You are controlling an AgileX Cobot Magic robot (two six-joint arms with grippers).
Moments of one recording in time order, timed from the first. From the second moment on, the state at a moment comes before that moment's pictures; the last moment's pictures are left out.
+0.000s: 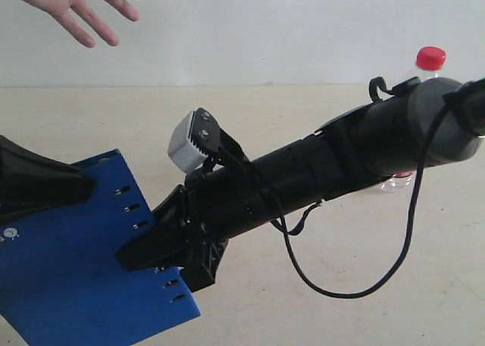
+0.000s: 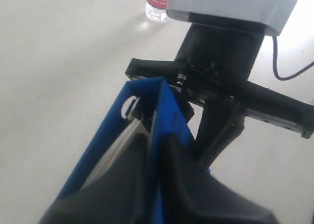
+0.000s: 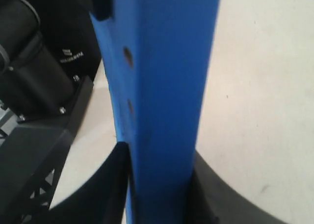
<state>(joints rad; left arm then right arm) -0.08 0.98 -0.57 -1.13 0.84 1.45 0.63 1.91 -0.99 1.61 0.99 -2.00</state>
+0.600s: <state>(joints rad) -0.08 0.83 -0.56 -1.07 0.87 1.43 0.64 1.90 -0.99 1.61 1.09 -2.00</state>
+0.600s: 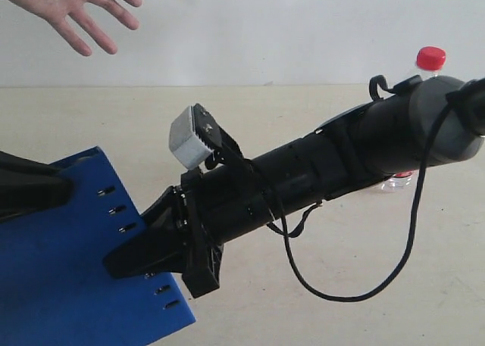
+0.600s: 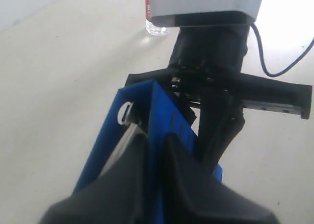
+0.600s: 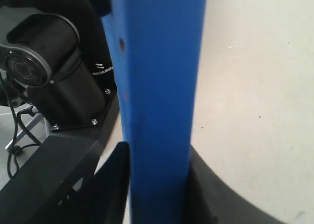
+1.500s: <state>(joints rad) -0.08 0.64 -0.58 -1.02 0.67 1.39 0.63 1.90 -0.98 1.66 0.87 -2.02</state>
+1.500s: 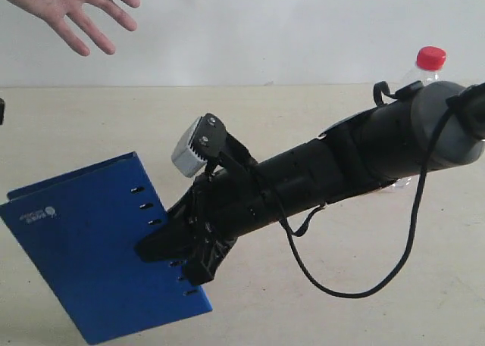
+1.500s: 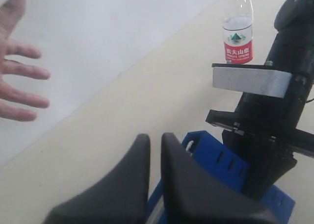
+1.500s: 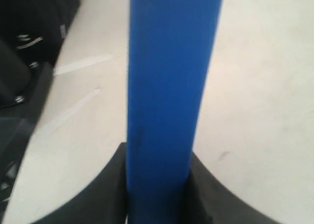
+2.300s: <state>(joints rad) -0.08 0.47 -0.45 -0.74 0.78 0.95 0.64 1.75 -1.09 1.64 0.82 -1.77</state>
